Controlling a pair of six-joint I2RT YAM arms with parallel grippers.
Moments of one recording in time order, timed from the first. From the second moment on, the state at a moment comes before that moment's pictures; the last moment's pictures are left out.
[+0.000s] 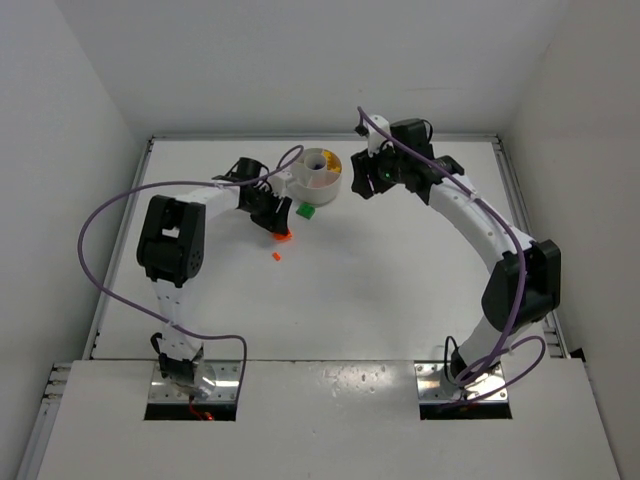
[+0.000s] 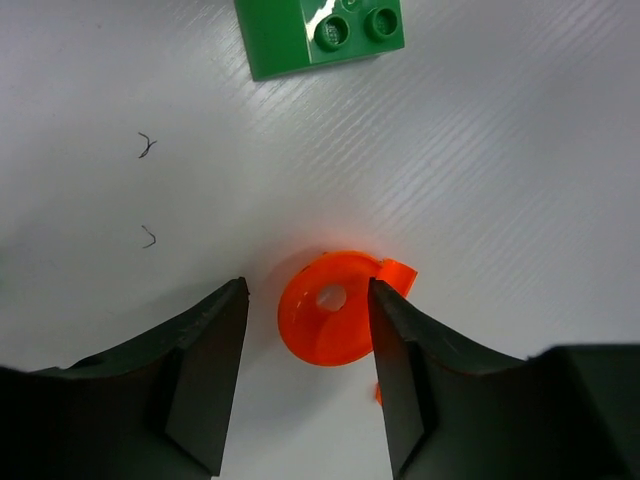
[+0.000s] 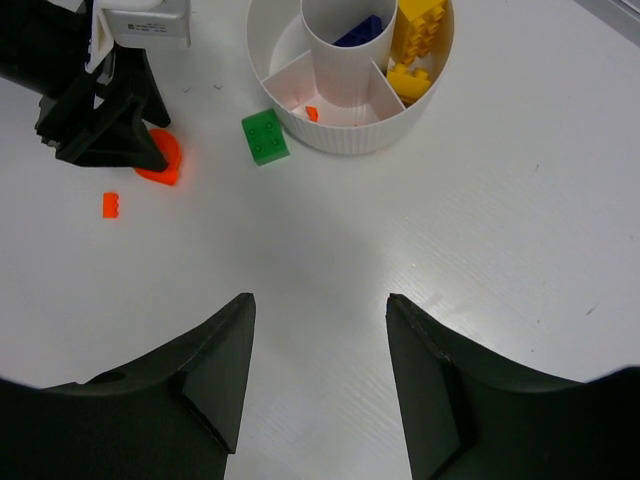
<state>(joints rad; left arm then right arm) -0.22 2.05 1.40 -0.44 0.47 0.29 0.37 1.68 1.46 -0.45 -0.27 -0.15</state>
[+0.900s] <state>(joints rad) -0.26 1.75 1.37 -0.46 0.37 0.31 0.35 1.62 1.44 -0.45 -0.27 -0.15</state>
